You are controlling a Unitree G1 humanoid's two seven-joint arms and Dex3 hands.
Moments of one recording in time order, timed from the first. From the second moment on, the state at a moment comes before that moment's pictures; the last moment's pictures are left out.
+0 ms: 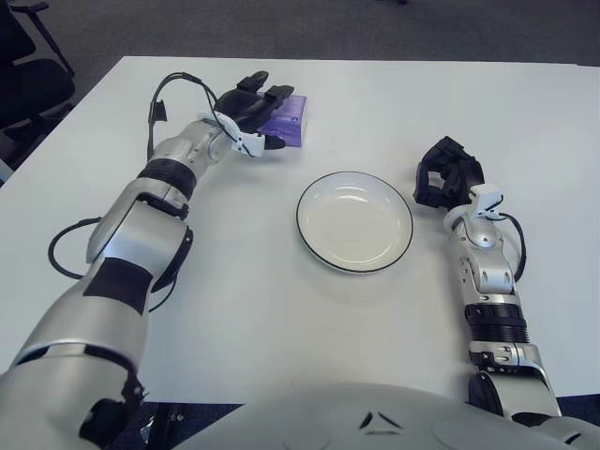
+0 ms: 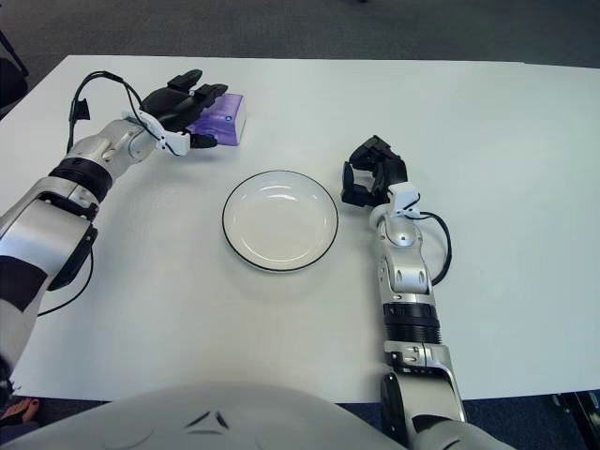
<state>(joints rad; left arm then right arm) -1.10 0.40 -0.48 1.22 0.87 -0.52 0.18 -0.22 -0.13 -0.10 0.10 0.07 0.00 -0.08</state>
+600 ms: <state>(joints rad) -1.10 0.34 -0.48 1.28 0.86 -0.47 0.18 -0.22 -0.13 -0.10 0.10 0.07 0.00 -0.06</state>
